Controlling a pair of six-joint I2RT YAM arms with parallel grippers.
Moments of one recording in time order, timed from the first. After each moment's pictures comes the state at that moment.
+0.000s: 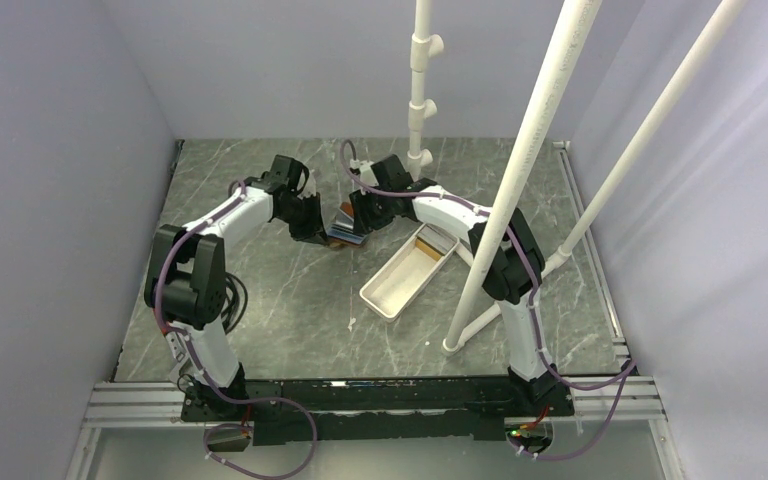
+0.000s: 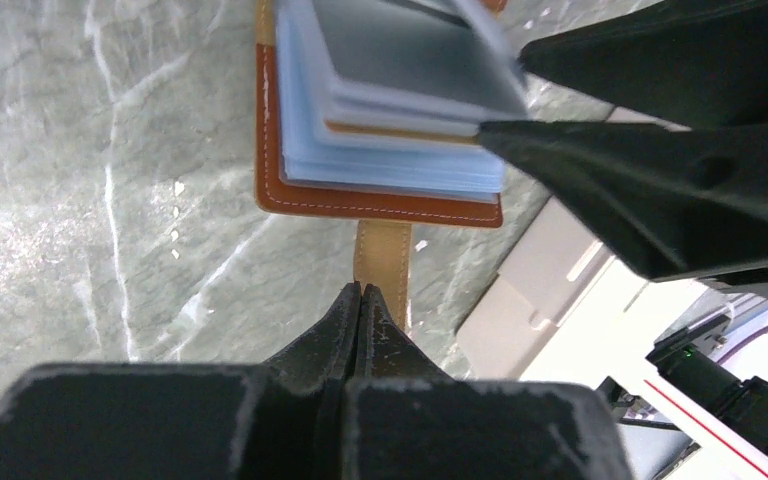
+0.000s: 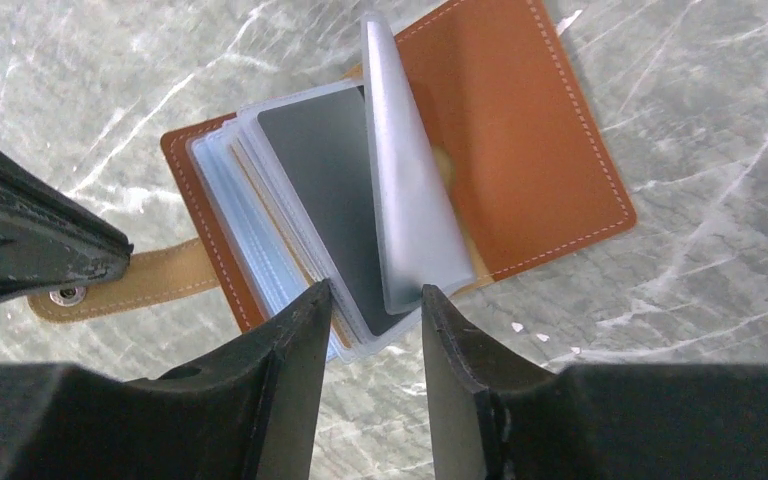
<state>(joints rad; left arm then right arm) -0.28 1.80 1.32 -0.62 0.38 -0.39 0.60 2.15 1.64 -0.35 -0.35 0.10</state>
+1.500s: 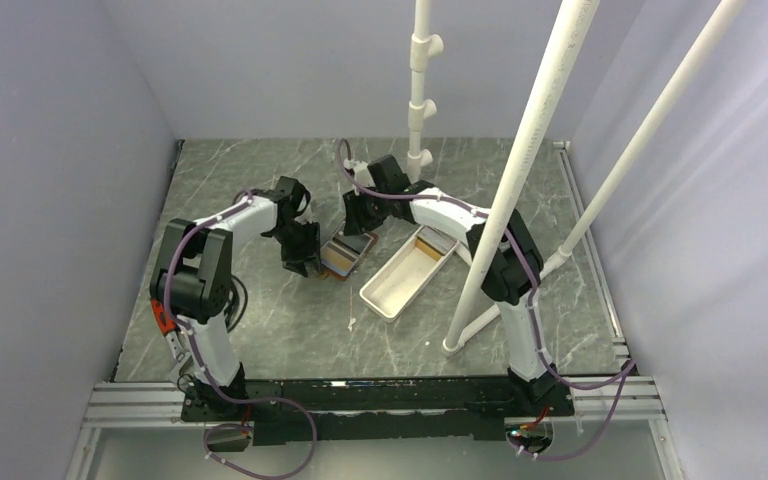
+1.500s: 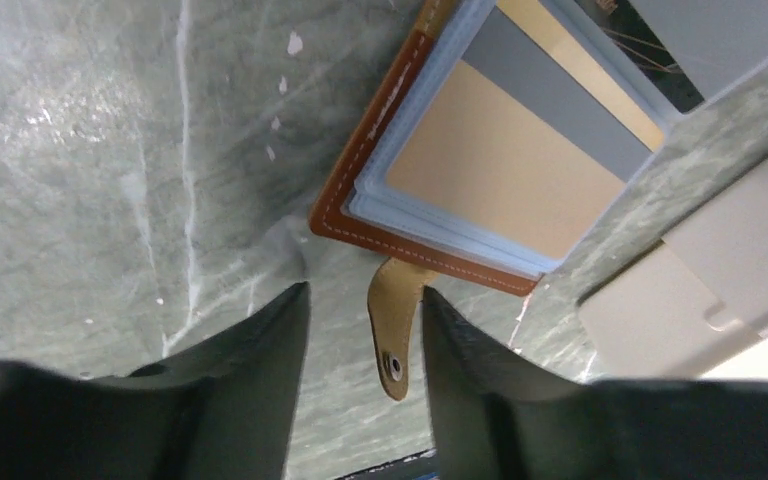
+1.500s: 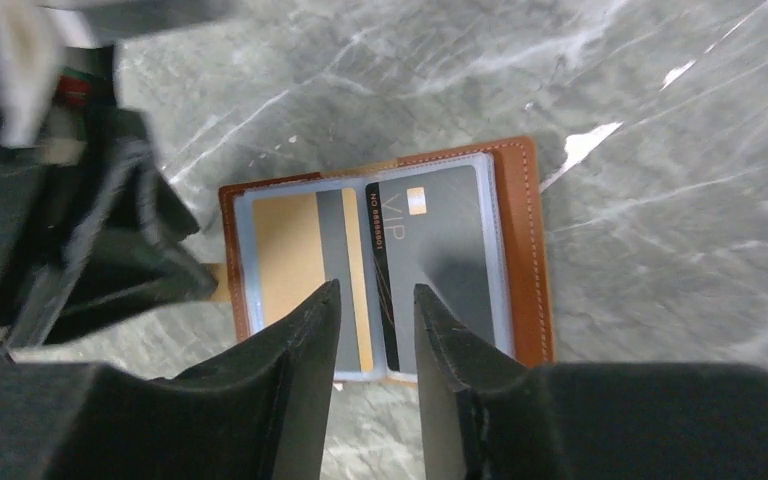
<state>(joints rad) -0.29 1.85 1.22 -0.75 0.26 -0.34 0.62 2.13 1.63 -0.29 -0.44 0.12</state>
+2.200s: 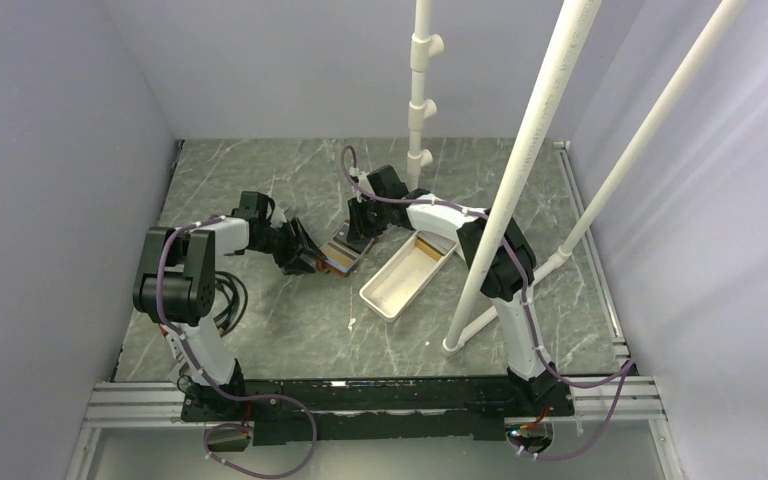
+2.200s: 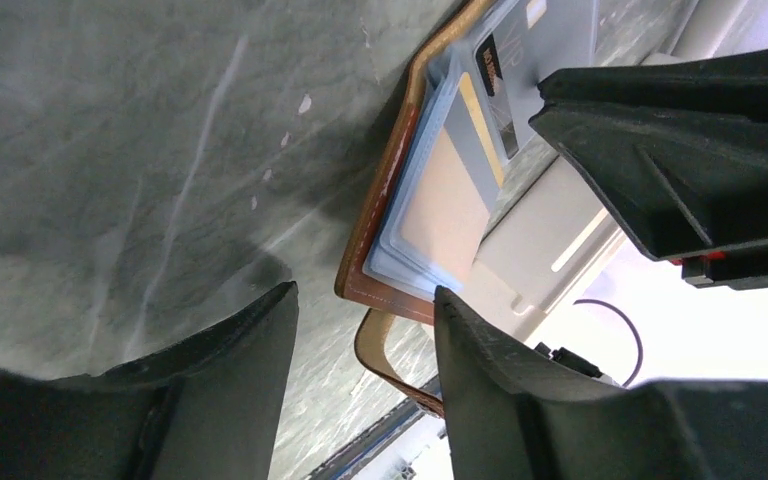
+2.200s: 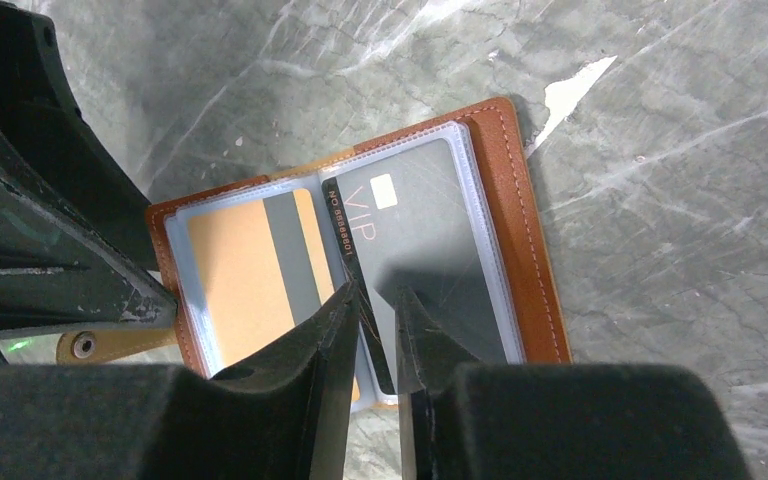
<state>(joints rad) -0.09 1.80 0.98 -0.34 0.66 -0.63 0.62 2.21 1.60 -0.22 -0.43 0.27</state>
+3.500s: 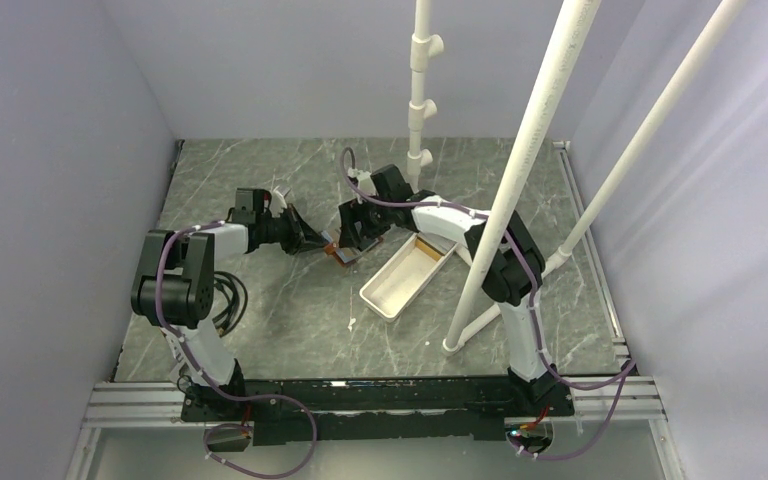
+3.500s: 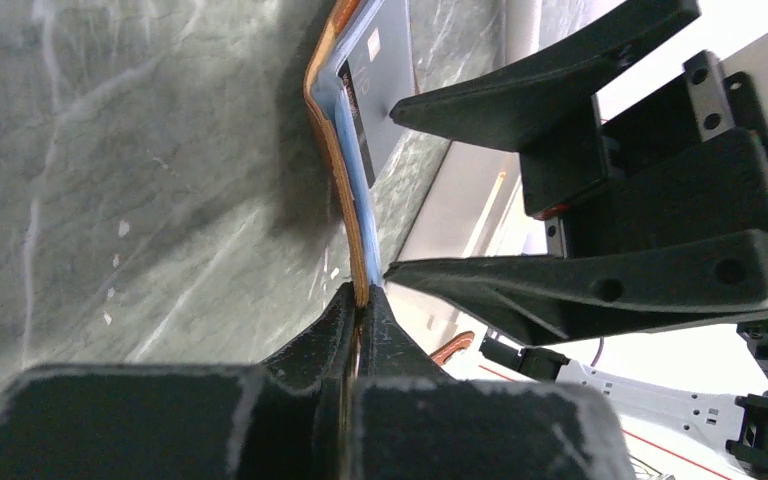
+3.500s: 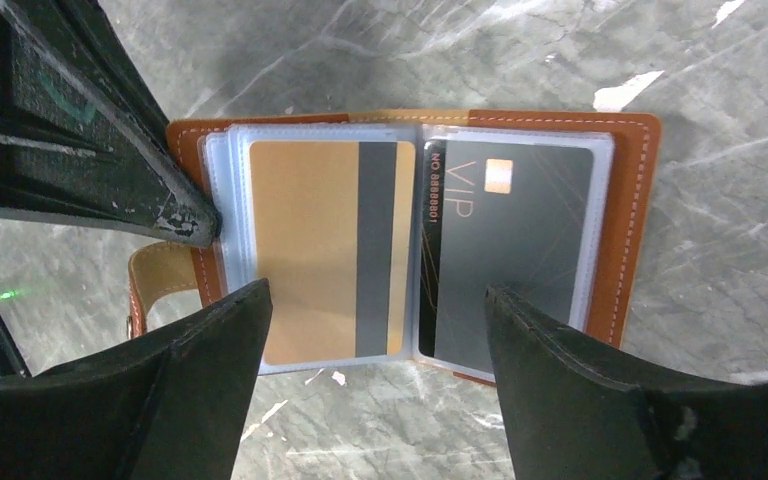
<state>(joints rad) -0.09 1.78 0.90 0.05 0.81 -0.73 0.63 2.14 1.53 -0.19 -0.48 0.18</state>
